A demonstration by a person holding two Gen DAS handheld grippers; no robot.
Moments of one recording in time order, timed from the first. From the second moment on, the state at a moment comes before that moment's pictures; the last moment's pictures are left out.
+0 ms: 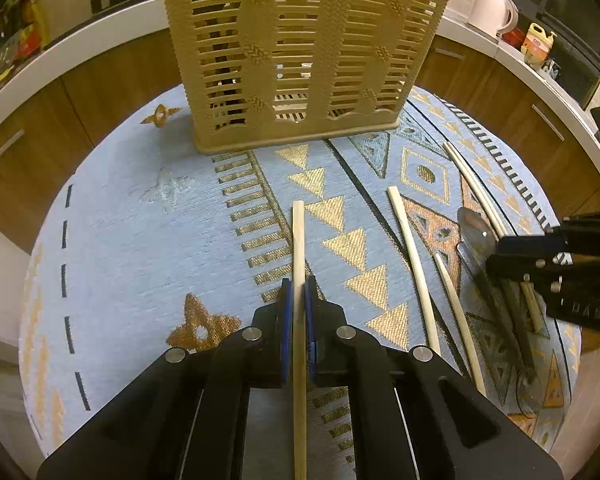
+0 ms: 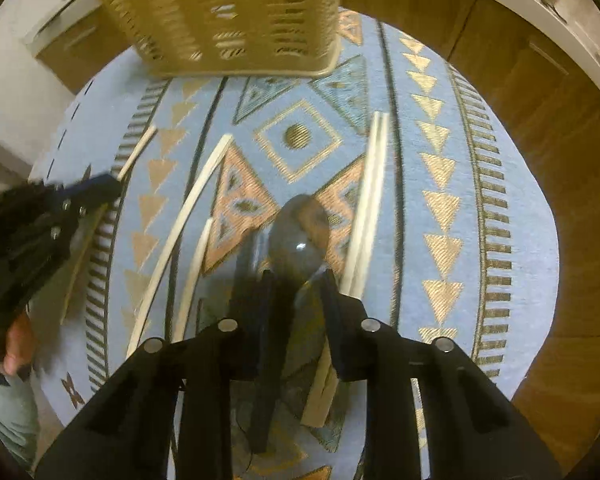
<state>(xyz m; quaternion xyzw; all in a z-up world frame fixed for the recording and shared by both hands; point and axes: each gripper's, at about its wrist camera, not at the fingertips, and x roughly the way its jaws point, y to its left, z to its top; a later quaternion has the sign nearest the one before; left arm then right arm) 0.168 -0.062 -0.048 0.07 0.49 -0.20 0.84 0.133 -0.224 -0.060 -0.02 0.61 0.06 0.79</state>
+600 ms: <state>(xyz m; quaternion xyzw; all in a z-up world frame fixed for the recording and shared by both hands) 0.187 -0.087 -0.044 0.14 0.53 -0.23 0.80 0.143 -0.225 -0.058 -0.03 0.61 0.06 0.79</state>
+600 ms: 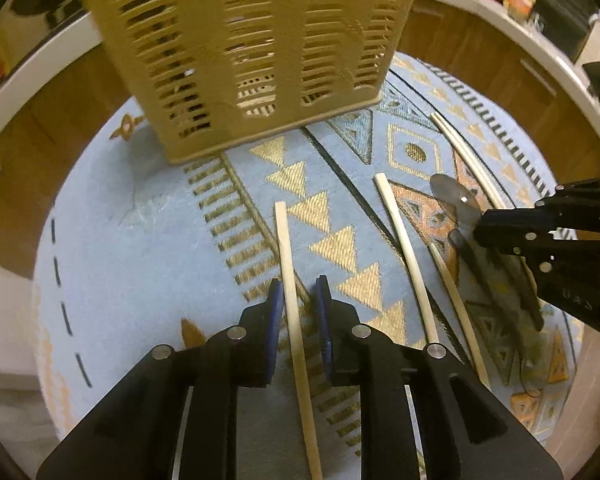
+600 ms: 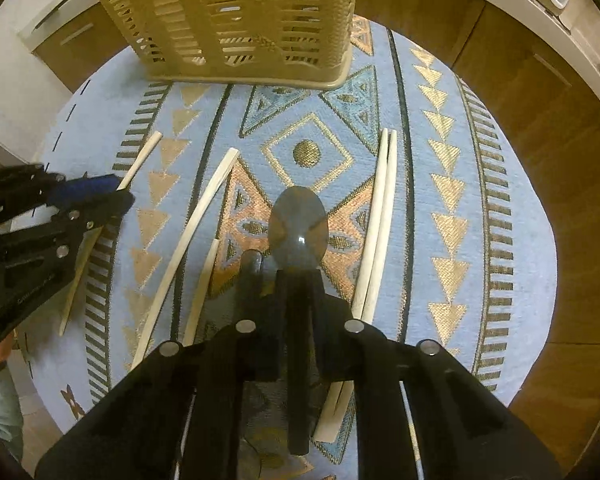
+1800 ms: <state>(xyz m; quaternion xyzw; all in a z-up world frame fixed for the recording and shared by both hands) 0.137 -0.023 0.155 -0.05 0.12 -0.23 0.97 0.127 -0.230 0.107 0.05 0.32 0.15 0.94</state>
